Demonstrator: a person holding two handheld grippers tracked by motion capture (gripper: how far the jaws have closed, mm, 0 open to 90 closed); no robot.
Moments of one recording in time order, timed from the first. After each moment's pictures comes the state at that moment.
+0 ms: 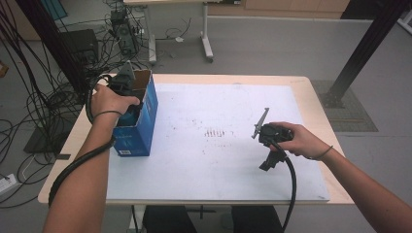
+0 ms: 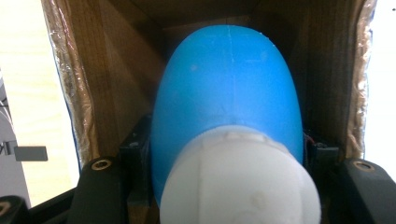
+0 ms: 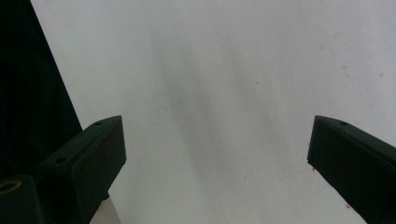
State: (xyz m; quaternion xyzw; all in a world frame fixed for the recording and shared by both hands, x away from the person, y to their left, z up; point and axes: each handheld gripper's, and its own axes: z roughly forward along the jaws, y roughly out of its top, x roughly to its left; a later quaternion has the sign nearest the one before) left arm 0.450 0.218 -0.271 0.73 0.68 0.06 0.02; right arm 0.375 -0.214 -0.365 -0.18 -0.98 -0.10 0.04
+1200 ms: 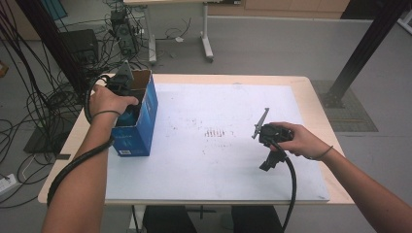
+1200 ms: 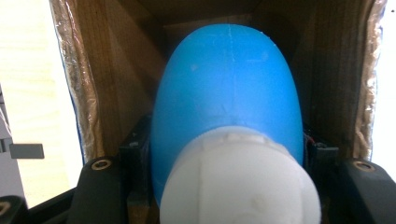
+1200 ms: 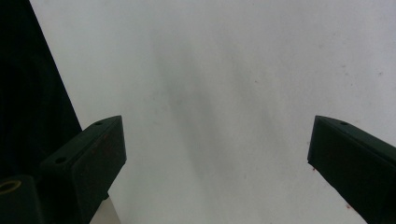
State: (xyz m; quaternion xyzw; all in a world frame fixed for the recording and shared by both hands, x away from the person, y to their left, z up) left arm 0.449 0.223 -0.271 0.72 0.69 0.06 0.03; right arm 0.375 -0.214 -0.364 -0.18 -0.98 -0.10 0.03
